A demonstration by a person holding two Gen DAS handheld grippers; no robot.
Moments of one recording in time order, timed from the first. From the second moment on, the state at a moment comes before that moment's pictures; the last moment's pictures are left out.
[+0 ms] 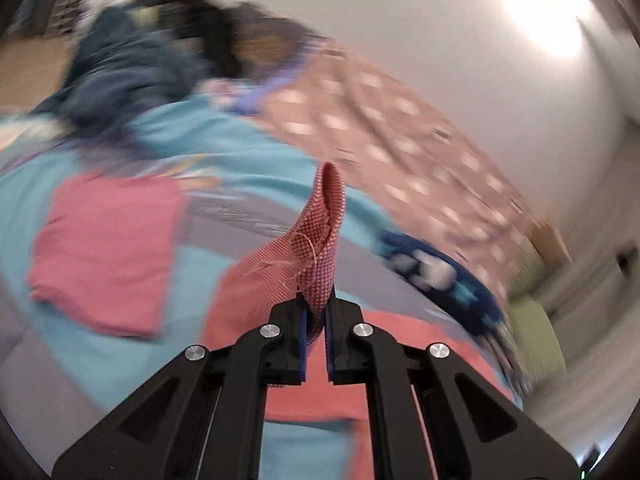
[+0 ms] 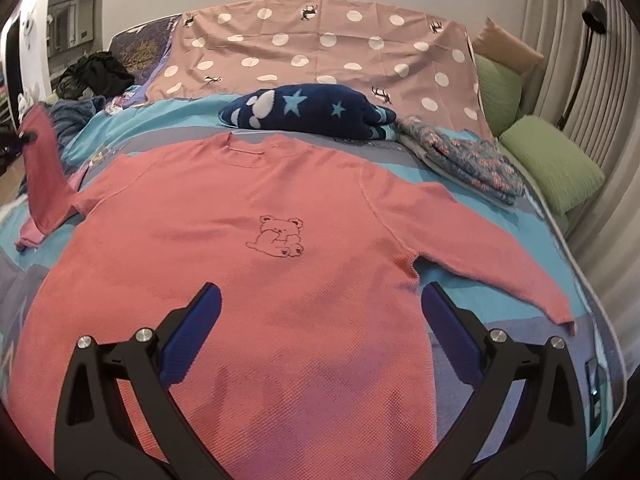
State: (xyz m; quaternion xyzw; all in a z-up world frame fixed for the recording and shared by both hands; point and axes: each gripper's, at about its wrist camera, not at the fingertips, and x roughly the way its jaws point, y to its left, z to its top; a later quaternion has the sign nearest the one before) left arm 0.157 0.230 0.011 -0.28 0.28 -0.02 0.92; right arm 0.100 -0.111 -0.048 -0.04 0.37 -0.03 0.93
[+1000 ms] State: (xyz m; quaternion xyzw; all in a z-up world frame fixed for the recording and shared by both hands) left arm 0.171 -0.014 -0.076 -0.11 0.42 -0.23 0.87; right arm 0.226 -0.109 -0.076 0.17 0.53 0.21 0.80
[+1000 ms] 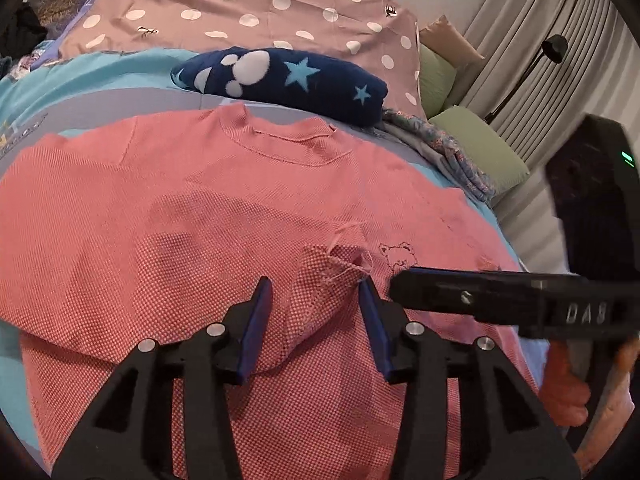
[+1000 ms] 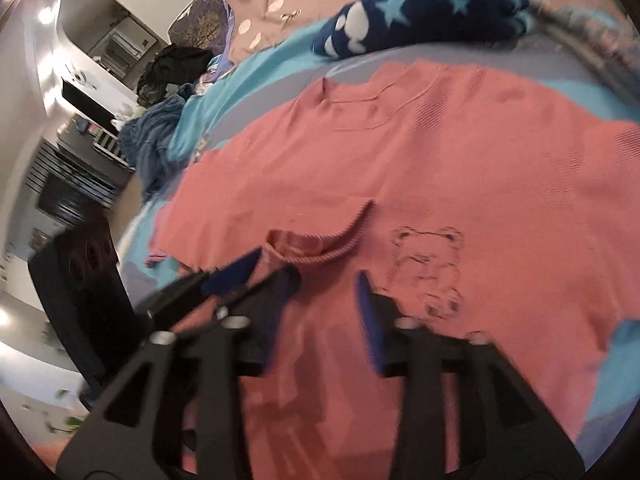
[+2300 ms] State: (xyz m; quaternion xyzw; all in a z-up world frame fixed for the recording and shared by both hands) left arm 0.171 -0.131 -0.045 0.02 0.42 -0.30 0.86; right arm 0.266 -0.207 -0.075 0.18 0.47 0.07 0.86
